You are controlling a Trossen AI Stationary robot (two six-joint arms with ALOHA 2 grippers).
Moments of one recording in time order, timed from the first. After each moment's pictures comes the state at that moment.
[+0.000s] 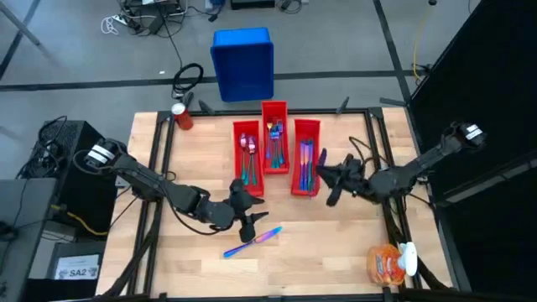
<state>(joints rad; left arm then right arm) -0.44 1.48 0.94 0.07 -0.58 -0.44 0.43 1.00 0.44 0.55 0.92 0.35</state>
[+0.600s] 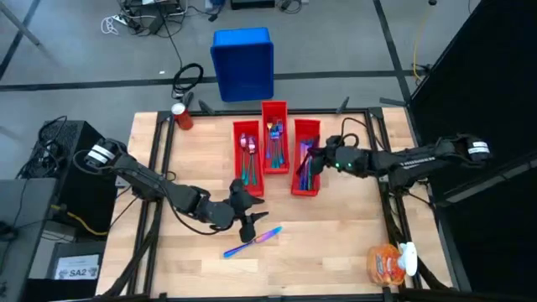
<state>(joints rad) -0.44 1.48 0.94 0.07 -0.58 -0.44 -0.10 1.11 0.44 0.23 0.52 0.66</state>
